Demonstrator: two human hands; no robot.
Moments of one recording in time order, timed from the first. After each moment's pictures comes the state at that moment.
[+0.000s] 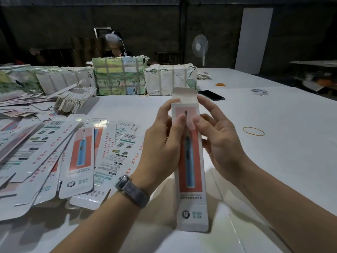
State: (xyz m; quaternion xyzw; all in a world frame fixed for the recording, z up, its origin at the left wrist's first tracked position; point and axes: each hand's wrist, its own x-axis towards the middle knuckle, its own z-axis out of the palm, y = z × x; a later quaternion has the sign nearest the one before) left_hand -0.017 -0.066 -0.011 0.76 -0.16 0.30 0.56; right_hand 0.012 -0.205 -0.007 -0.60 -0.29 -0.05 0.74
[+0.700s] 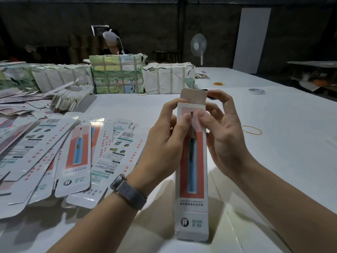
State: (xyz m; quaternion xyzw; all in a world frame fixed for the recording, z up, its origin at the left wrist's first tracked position) left_hand -0.021 -0.070 -0.007 0.75 -0.19 0.24 0.59; right_hand 0.011 -0.207 -0.001 -0.56 -0.29 -0.10 0.77
